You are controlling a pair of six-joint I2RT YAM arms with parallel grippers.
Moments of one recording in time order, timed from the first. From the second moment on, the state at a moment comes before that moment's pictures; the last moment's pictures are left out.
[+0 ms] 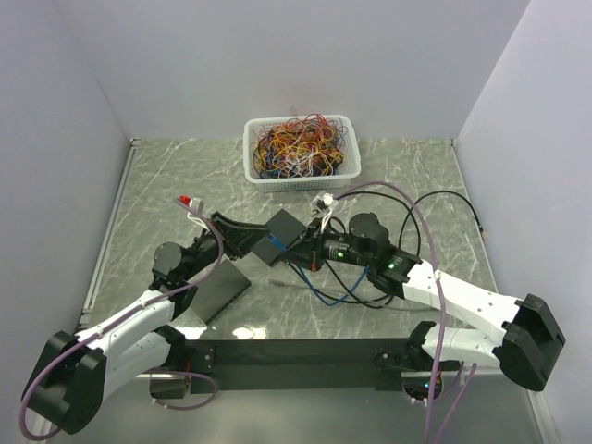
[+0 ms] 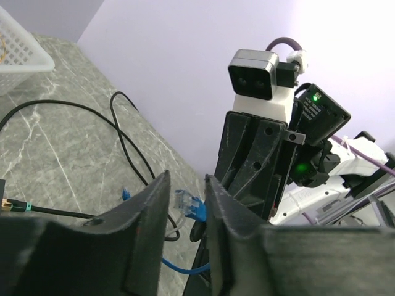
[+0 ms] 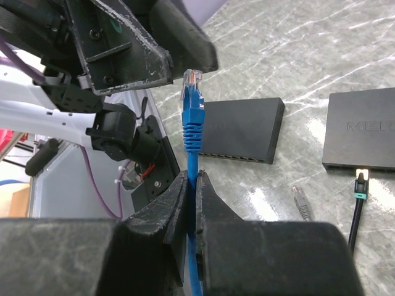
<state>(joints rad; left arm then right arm) -0.46 0.93 0.28 1.00 0.51 -0.97 0.83 1.10 0.70 0.23 -0.41 0.54</state>
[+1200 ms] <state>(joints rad) -0.51 0.92 0.39 0.66 0.36 -0.92 0.82 1.10 0.89 0.00 -0.12 0.38</state>
